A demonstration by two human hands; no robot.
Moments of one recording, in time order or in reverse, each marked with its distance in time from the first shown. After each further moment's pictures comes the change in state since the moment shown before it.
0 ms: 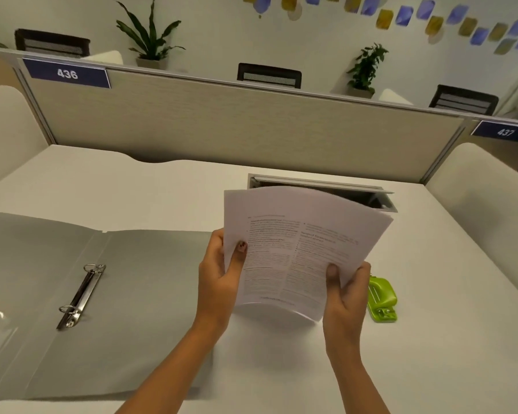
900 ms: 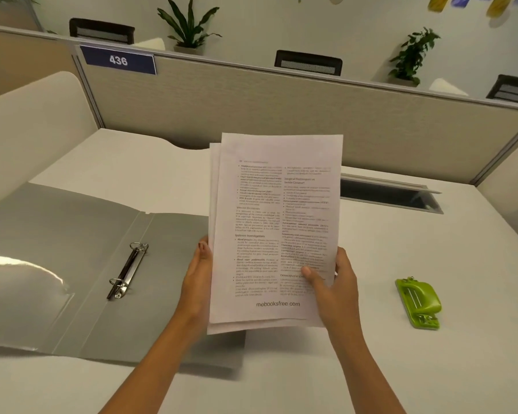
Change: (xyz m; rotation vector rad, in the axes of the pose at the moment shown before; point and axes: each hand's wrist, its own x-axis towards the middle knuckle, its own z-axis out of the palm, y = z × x) left_hand -0.014 -0.014 -0.087 -0.193 0.051 -0.342; right_hand -0.011 0.001 0.047 -0.217 -0.321 0.226
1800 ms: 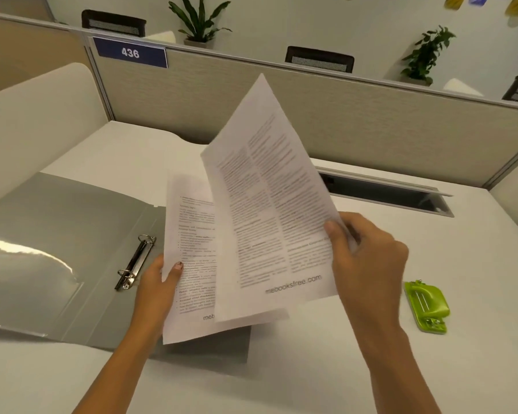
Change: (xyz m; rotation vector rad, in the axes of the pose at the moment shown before) left_hand -0.007 -0.007 -0.075 0.454 0.373 -0.079; right_hand -0.004 -0.088 -0.006 -0.427 0.189 -0.396
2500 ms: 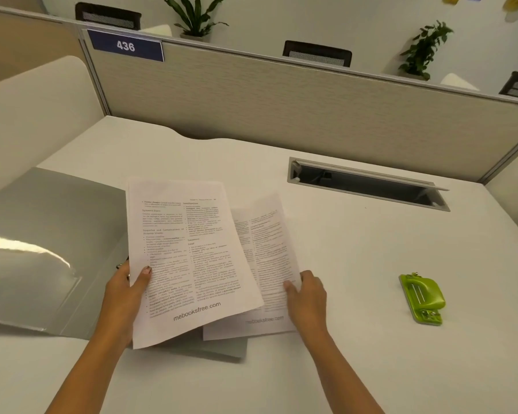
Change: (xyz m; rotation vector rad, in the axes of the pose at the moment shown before) left_hand -0.004 -0.008 -0.039 0.044 0.085 -0.122; right_hand -0.064 0.088 0.095 -0.141 -0.429 0.544
